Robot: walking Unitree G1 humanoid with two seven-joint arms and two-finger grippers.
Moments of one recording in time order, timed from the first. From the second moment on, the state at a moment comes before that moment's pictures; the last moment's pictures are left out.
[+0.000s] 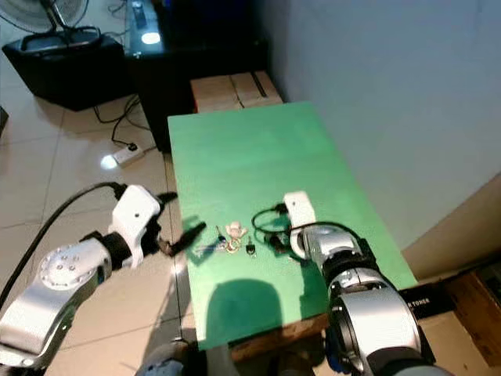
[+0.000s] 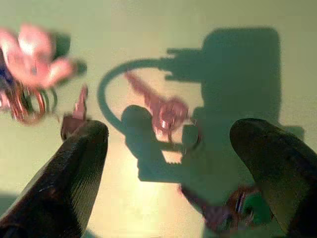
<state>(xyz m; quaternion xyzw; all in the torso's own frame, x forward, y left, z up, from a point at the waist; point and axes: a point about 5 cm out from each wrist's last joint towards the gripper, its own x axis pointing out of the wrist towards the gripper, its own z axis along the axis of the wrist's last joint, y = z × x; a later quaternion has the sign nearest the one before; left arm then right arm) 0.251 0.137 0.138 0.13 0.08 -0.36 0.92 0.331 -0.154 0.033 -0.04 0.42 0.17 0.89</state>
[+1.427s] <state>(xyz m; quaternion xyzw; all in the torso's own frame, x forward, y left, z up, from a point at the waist) 0.233 0.145 0.152 0.14 0.12 -0.42 0.89 0.336 -0.163 0.037 -0.05 0.38 0.16 0.91</state>
